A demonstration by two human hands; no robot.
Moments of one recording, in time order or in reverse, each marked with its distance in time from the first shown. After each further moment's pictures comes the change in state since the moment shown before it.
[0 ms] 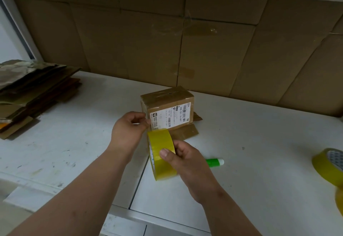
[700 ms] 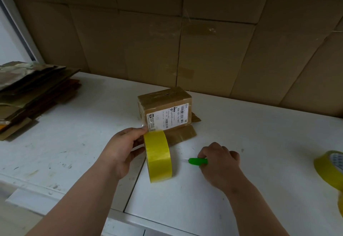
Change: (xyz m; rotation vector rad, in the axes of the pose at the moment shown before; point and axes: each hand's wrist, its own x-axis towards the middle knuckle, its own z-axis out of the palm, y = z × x) left_hand -0.023 0.002 -0.002 -0.396 -0.196 -0.403; right_hand 0.015 0.015 -0.083 -1.298 0.126 0.123
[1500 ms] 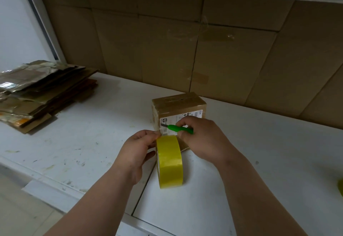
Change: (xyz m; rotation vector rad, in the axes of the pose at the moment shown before) left_hand -0.005 -0.005 0.006 -0.032 0.067 0.077; right_hand 0.034 -0.075 -0.063 0.401 0.003 -0.300
